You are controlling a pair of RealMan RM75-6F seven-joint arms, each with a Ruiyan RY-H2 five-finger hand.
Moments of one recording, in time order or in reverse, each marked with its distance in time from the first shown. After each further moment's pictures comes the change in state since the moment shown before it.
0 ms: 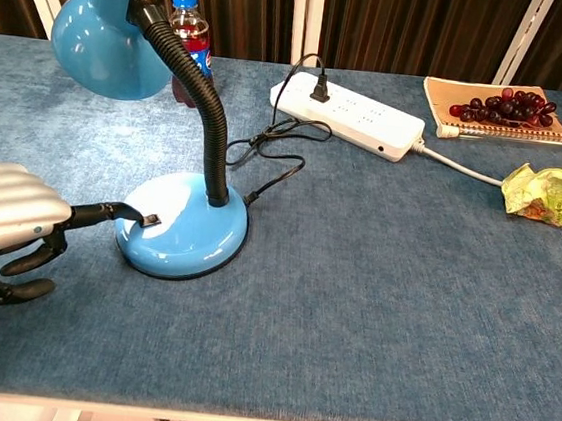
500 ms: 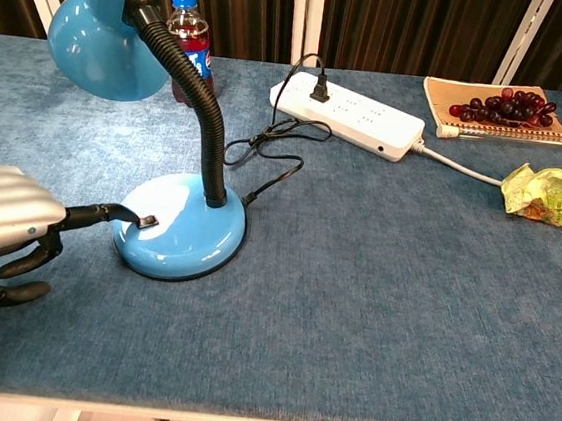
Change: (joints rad) left arm 0.005 0.008 0.003 -0.005 -0.014 0.003 -0.010; right arm 0.002 0.005 -0.003 -0.008 0.001 -0.007 -0.001
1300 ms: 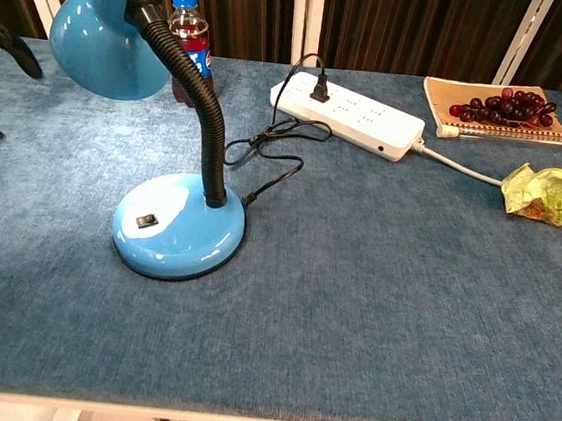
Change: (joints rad) left arm 0.160 0.020 -0.120 0.091 0.185 0.441 -0.274; right arm -0.002 0.002 0.003 -0.008 0.000 0.011 0.000
